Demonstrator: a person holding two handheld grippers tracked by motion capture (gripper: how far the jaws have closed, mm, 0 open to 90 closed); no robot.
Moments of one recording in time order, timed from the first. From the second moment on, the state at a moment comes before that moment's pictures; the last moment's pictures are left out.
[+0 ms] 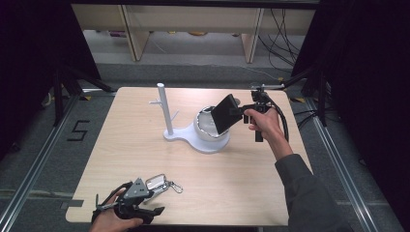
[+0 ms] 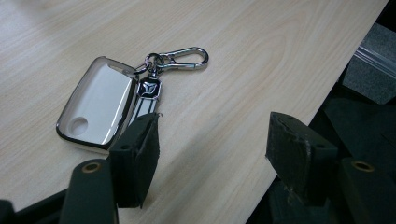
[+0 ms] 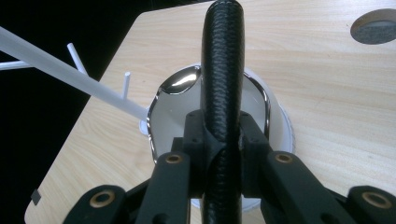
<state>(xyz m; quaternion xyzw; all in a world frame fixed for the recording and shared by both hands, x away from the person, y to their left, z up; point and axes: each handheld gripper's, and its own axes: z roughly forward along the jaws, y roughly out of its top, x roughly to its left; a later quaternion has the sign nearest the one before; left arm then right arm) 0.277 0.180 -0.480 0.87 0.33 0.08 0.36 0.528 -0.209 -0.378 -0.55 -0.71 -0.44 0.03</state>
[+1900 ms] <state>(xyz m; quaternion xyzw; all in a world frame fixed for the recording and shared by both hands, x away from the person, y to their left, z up) 0.276 0.181 -0.482 0.87 0.33 0.07 0.36 0.534 -0.203 -0.380 -0.58 -0.71 -0.40 0.00</state>
